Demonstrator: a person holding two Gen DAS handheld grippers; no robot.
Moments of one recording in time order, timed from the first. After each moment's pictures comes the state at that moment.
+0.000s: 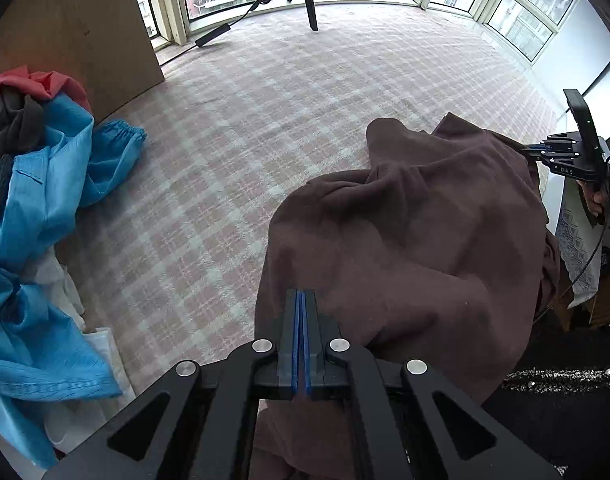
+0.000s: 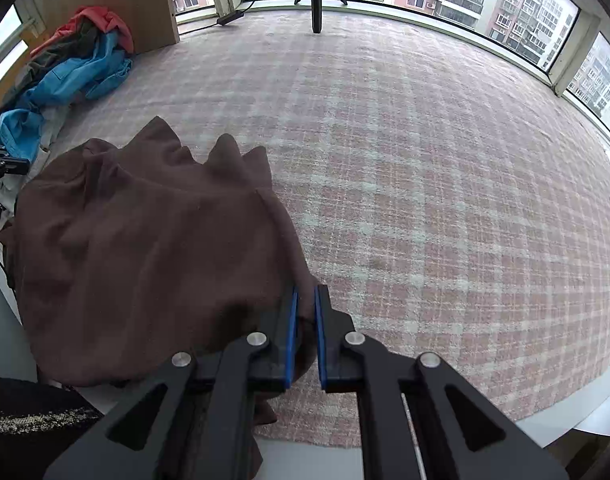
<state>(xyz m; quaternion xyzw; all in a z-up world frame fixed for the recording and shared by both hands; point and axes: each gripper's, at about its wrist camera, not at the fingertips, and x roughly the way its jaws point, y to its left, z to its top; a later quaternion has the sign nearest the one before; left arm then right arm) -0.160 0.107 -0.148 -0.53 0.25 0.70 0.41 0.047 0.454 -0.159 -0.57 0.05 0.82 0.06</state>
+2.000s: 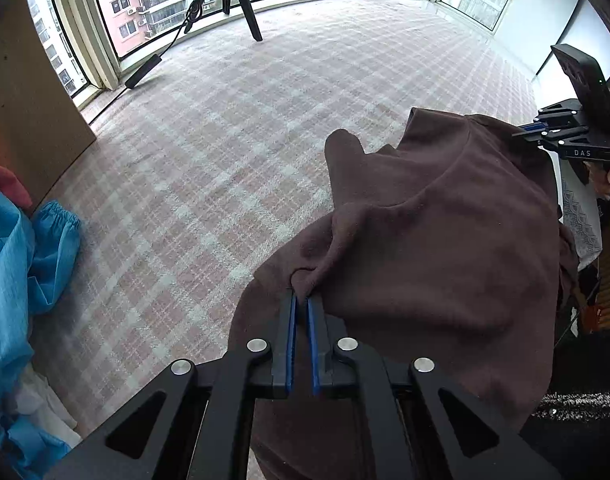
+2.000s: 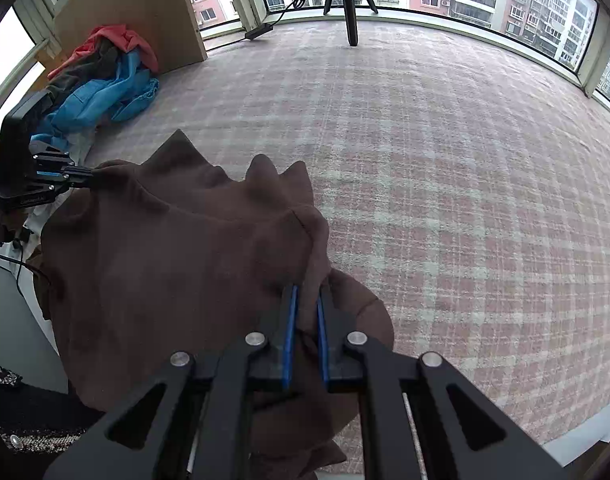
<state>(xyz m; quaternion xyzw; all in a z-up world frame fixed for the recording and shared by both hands) -0.182 0.196 -0.187 -0.48 0.30 0.68 0.47 0.021 0.434 -0.144 -0.55 0.09 0.83 0.02</state>
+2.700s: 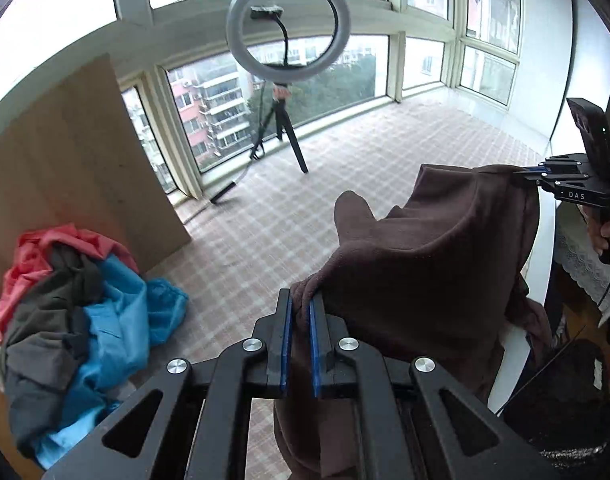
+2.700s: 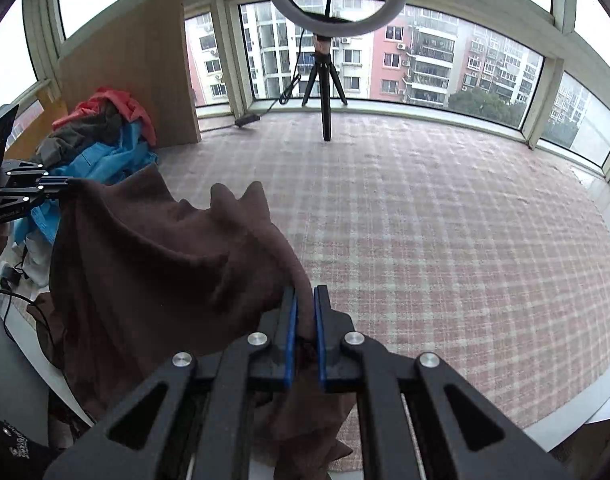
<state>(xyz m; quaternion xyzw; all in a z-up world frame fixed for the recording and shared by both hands) -0.118 0.120 0.004 -0.32 0.23 0.81 0.43 0.069 0.399 -0.019 -0.39 0.07 0.91 0.09</state>
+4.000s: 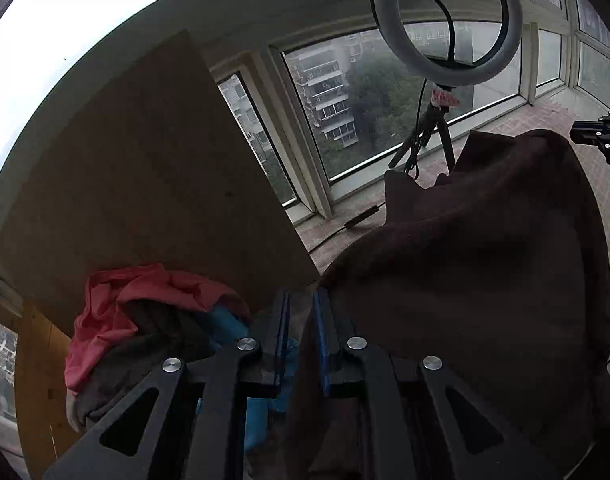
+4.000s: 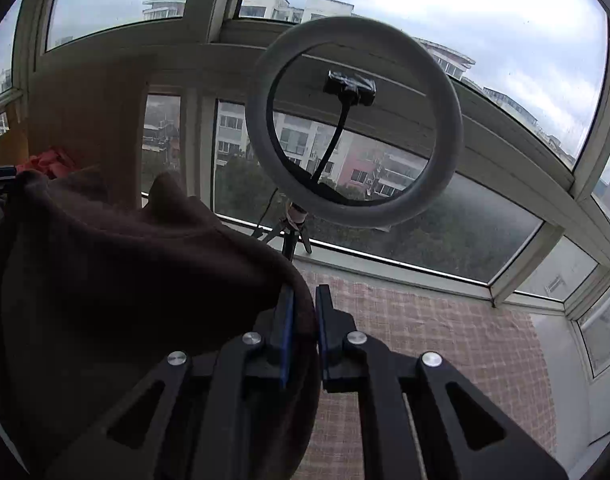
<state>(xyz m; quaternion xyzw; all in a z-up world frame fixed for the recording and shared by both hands) -0.314 0.199 -0.030 -0.37 0.28 0.85 0.26 -0.179 0.447 0.001 -0.42 -0.05 0.89 0.16</state>
